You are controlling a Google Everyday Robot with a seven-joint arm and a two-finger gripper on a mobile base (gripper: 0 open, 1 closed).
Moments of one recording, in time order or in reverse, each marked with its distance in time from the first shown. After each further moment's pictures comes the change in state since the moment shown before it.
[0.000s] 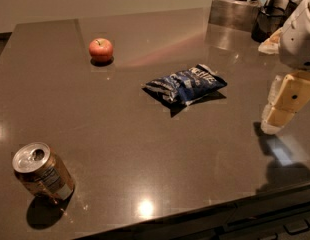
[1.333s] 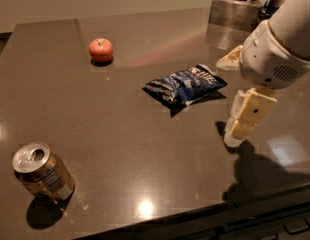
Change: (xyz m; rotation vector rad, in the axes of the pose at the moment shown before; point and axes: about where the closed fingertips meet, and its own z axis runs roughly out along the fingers) arm -0.058 0.029 0.034 -0.121 -0.189 -0.093
